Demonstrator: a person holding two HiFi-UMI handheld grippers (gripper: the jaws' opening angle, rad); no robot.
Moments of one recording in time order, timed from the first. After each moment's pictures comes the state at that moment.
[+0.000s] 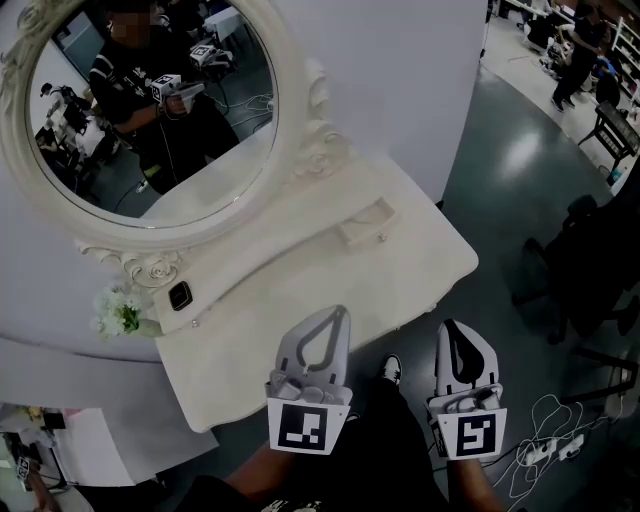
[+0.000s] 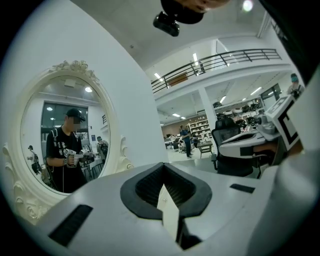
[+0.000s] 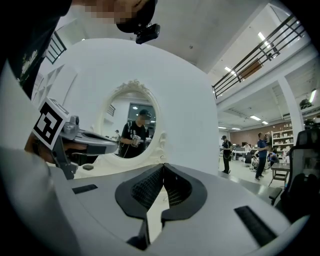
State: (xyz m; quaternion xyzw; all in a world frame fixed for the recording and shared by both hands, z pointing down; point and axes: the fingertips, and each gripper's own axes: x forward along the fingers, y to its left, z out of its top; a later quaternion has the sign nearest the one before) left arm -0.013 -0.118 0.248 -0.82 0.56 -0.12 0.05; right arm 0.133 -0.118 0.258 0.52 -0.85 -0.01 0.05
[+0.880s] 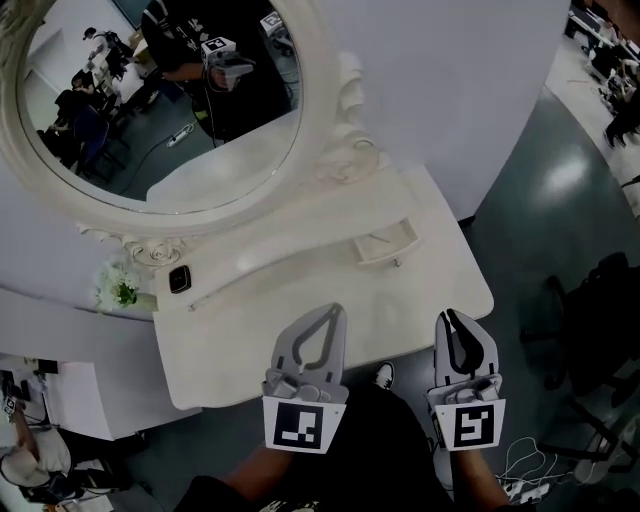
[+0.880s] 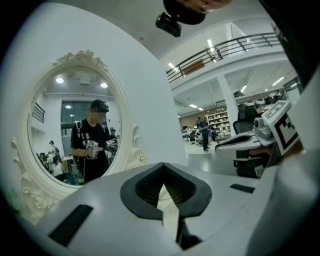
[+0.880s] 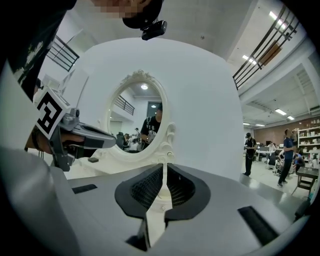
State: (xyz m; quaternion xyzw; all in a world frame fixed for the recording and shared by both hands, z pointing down) left arm -0.027 -0.188 0.269 -0.75 0.65 -0.14 0.01; right arm 0.113 -0.225 0.290 0.41 -0.91 -0.01 0.08
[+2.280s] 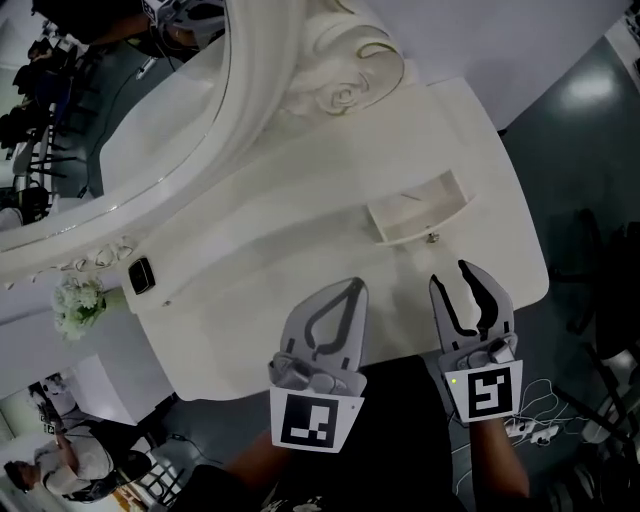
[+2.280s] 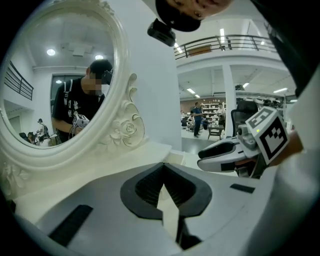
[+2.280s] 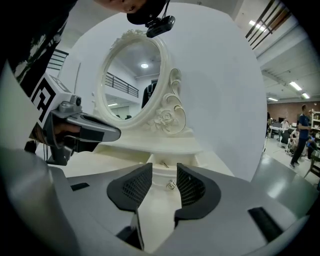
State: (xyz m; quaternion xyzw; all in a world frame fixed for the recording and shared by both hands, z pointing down) left arm -0.048 -0.256 0.401 -0.77 0.59 -0.21 -0.11; right arm 0.052 -0.294 0.439 0.34 -0.92 0.08 0.19
